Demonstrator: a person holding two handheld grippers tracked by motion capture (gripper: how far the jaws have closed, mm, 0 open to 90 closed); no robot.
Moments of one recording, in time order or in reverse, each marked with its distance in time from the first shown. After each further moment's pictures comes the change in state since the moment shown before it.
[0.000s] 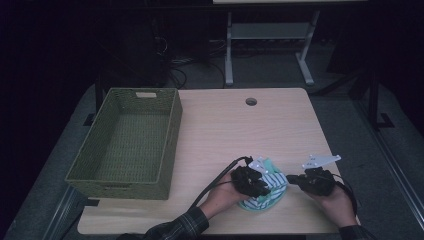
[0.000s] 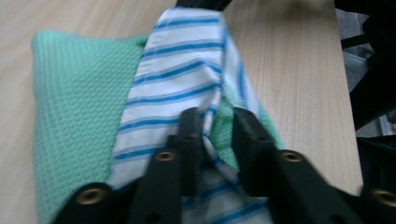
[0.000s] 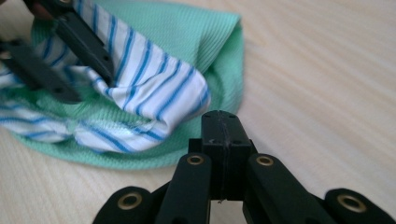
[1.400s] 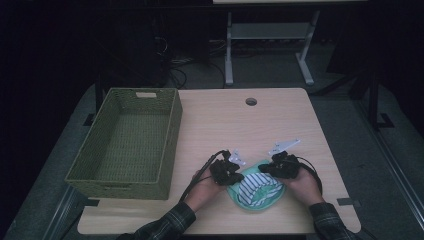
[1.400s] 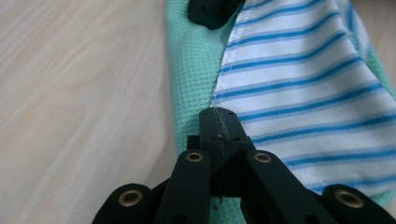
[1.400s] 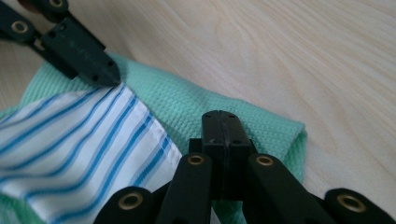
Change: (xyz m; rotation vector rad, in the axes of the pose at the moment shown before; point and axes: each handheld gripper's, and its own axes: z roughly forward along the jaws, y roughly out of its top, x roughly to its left) left arm 0.036 -0.034 -0.030 0.095 0.211 -0.046; right arm 0.011 0.058 0.072 0.057 0.103 -0.082
